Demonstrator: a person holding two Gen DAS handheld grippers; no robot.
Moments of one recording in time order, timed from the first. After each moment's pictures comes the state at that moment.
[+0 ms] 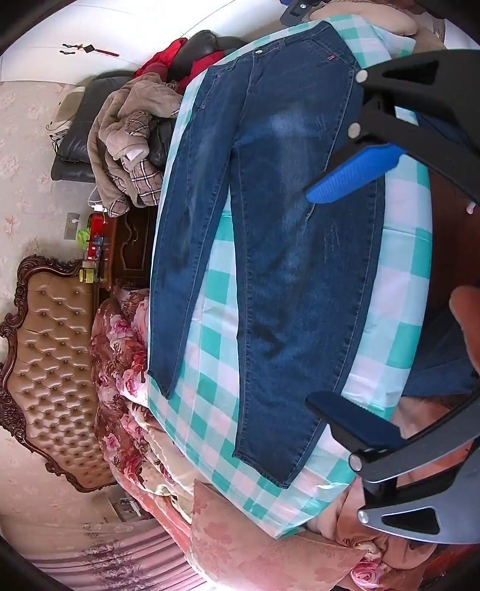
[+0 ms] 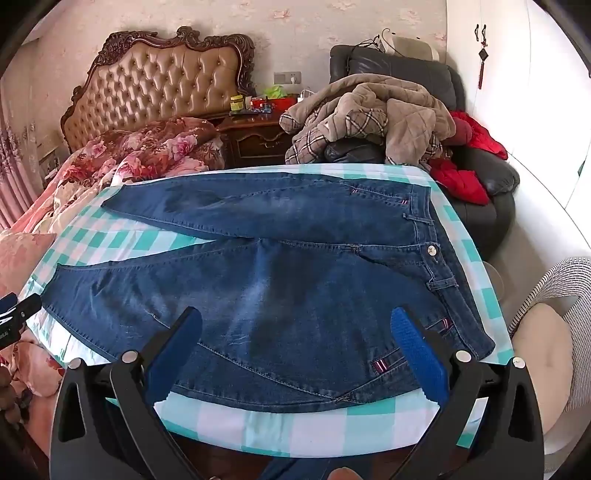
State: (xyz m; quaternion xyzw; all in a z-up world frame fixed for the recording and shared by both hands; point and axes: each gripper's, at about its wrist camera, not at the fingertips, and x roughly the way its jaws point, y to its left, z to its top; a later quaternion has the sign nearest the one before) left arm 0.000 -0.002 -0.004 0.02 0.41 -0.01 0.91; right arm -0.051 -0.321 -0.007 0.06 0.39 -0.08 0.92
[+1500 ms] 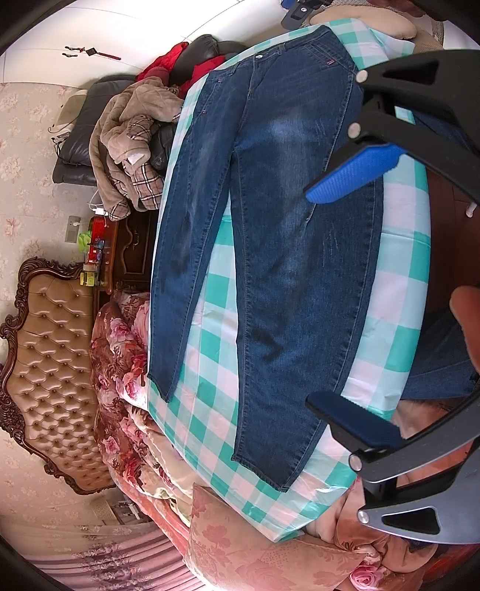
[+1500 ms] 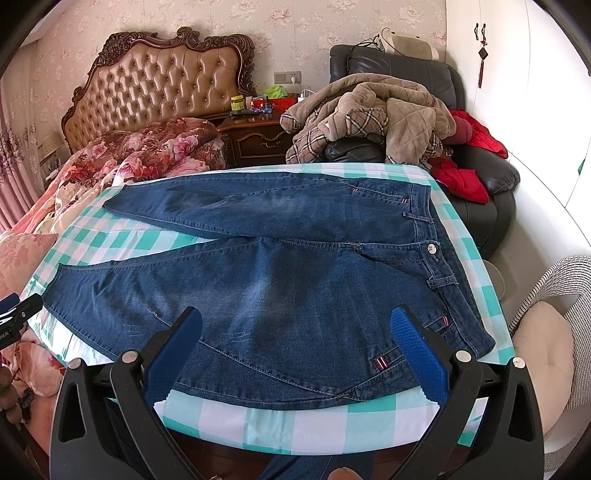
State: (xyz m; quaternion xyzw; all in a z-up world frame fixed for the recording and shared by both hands) left arm -0.004 -0.004 0.000 0.01 0.41 -0.02 0.91; right arm -0.053 -0.321 -0.005 0.06 0.39 -0.08 0.92
